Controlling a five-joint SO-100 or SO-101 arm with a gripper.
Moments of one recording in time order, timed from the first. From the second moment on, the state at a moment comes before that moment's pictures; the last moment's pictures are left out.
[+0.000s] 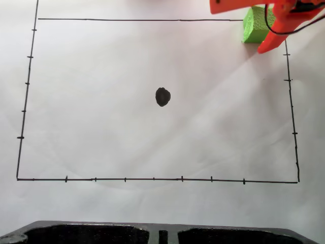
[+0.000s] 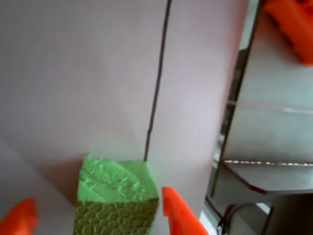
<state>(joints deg) -59.4 85.5 104.3 84.8 60.2</state>
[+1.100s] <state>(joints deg) -54.3 91.3 104.2 86.8 46.0</state>
